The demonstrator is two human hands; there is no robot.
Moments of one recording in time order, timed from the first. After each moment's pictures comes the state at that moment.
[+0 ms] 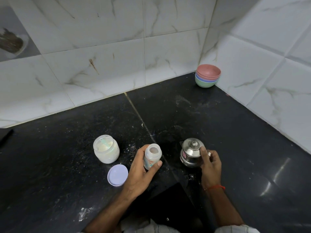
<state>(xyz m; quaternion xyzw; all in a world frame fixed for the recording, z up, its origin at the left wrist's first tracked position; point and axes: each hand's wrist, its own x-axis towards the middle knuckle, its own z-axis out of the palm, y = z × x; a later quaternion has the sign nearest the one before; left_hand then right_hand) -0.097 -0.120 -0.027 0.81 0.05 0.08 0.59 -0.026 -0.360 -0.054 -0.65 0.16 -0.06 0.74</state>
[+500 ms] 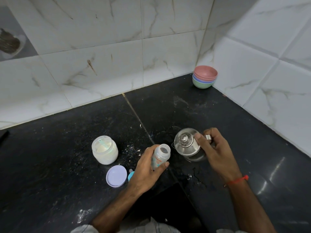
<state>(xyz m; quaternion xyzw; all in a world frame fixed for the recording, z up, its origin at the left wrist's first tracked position) -0.084 -0.135 -0.023 0.84 0.00 0.05 0.54 -0.029 -0.361 0.067 -0.79 -0.11 -0.05 0.61</state>
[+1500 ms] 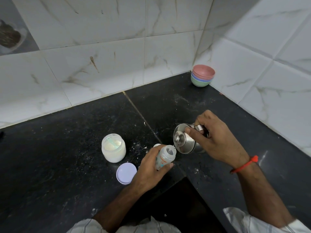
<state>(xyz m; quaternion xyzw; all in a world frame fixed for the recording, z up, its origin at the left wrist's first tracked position) -0.097 -0.096 -0.021 0.82 -0.06 0.03 0.56 -0.046 -0.301 0.137 -0.92 -0.23 -0.08 0.31</state>
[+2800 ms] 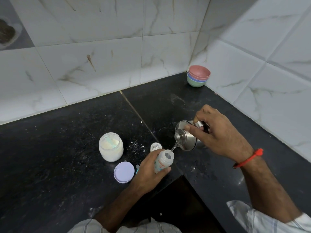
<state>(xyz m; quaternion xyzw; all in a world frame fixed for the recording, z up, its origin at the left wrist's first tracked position) -0.103 -0.099 -0.042 0.83 -0.06 0.01 0.56 -0.049 -0.301 0.162 -0.93 -0.26 -0.07 0.24</state>
